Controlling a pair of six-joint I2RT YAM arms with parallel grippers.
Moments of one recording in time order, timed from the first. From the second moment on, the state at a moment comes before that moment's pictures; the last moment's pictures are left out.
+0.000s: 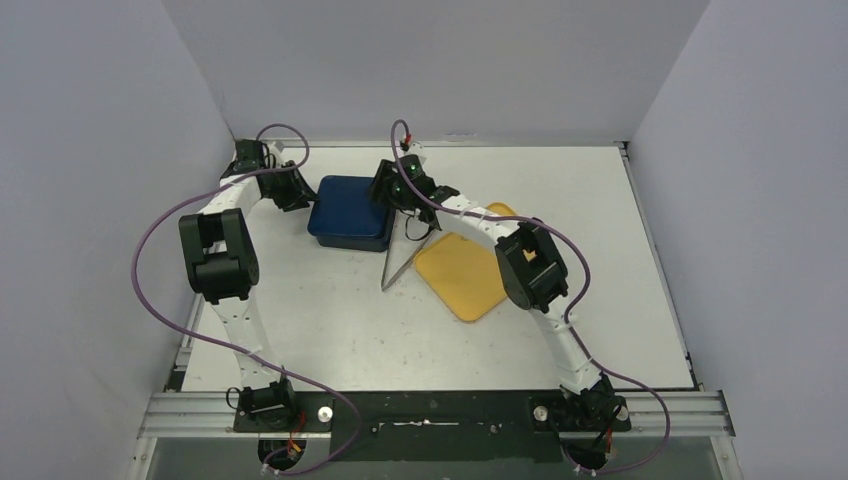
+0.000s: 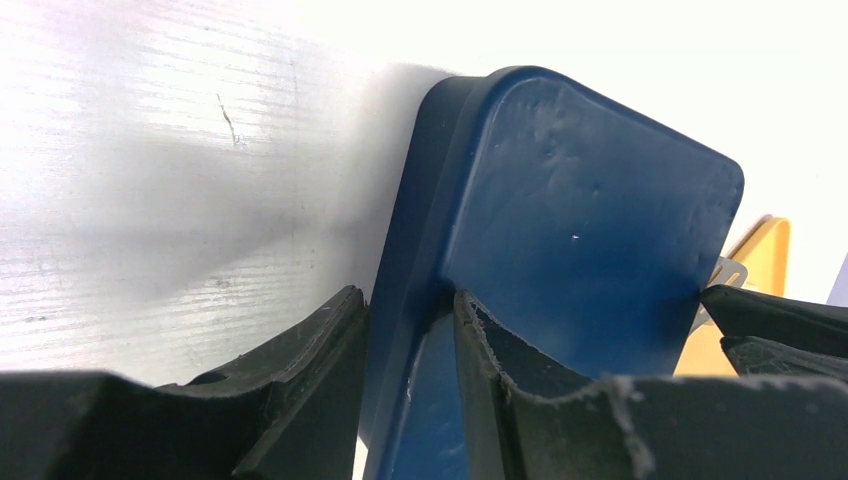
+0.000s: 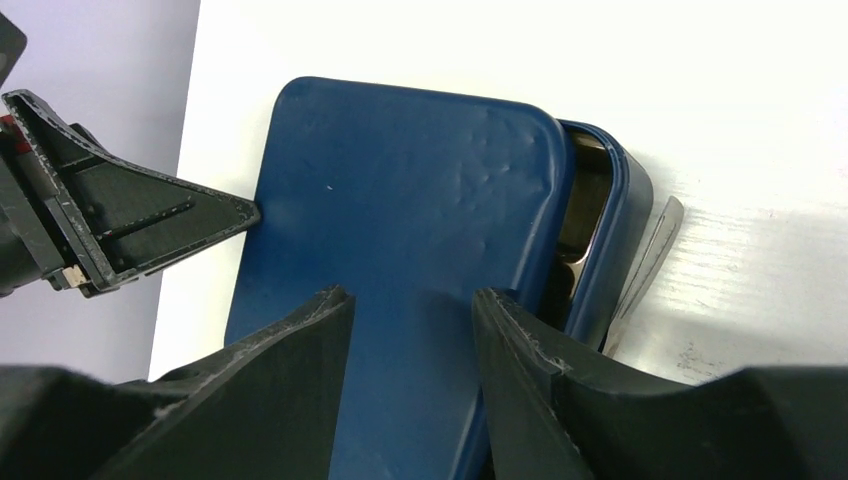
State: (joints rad) left arm 0.15 2.13 1.64 -0.45 0.46 -0.35; right arm 0.69 2.36 1.96 -0.10 0.02 0.75
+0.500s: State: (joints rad) left arm 0.15 2.13 1.64 -0.45 0.47 -0.35; right arm 0.69 2.31 1.83 0.02 0.05 0.76
